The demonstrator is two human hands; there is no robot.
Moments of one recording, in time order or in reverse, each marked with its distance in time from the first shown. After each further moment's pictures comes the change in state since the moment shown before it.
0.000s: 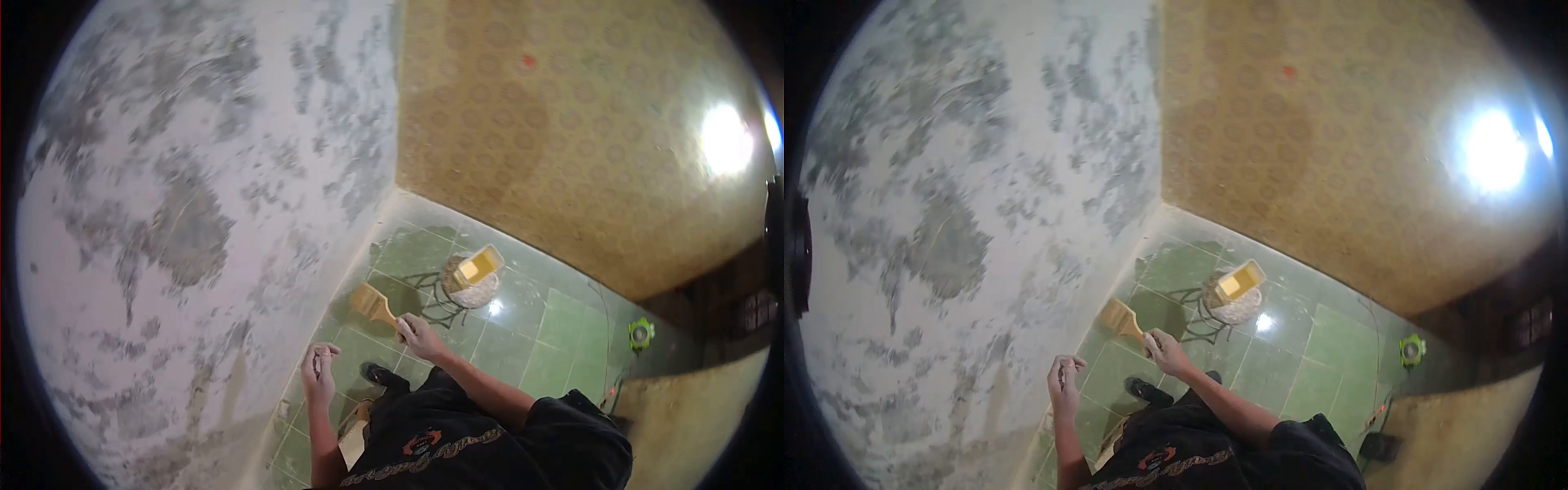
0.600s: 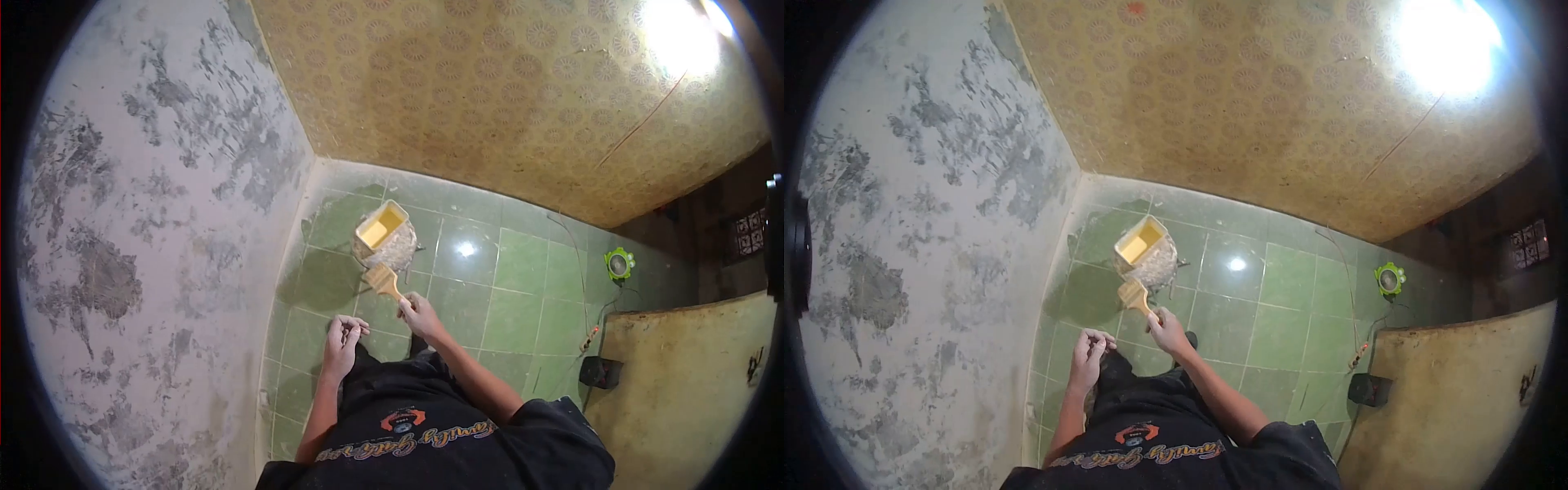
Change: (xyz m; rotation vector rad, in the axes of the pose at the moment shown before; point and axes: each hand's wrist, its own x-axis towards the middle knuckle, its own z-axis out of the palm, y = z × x) left_hand -0.095 -0.001 0.331 -0.126 -0.555 -0.173; right_hand -0.156 0.119 -0.265 0.126 0.373 0.211
